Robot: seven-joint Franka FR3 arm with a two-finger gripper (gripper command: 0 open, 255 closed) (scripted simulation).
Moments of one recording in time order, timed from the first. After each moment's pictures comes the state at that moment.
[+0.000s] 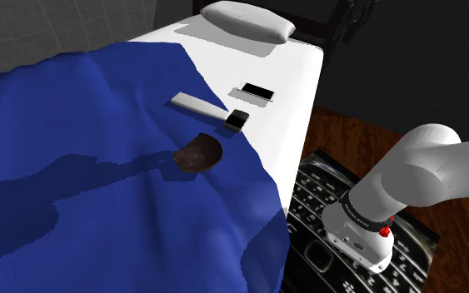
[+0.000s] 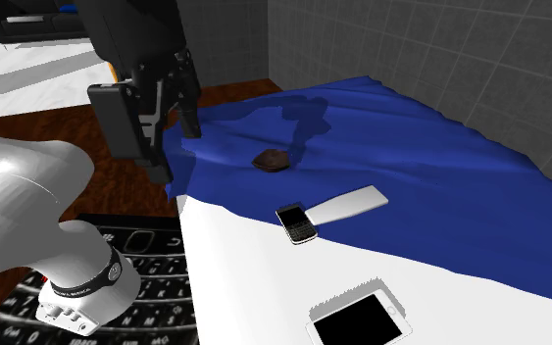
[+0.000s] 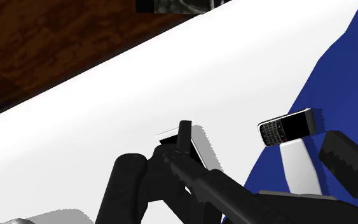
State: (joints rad) arm 0.01 -0.83 -0.06 -2.32 -0.08 1.56 -0.01
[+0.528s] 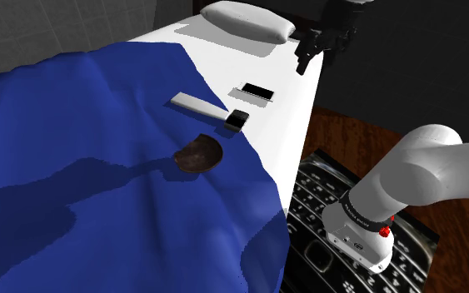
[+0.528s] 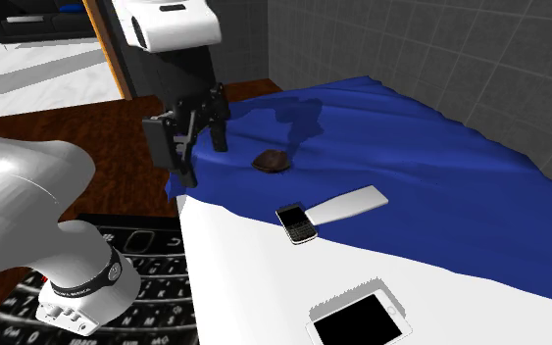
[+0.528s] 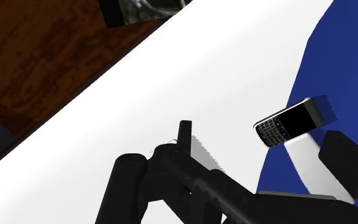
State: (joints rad) arm -0.02 -0.86 0.10 -2.49 0.00 1.71 0.28
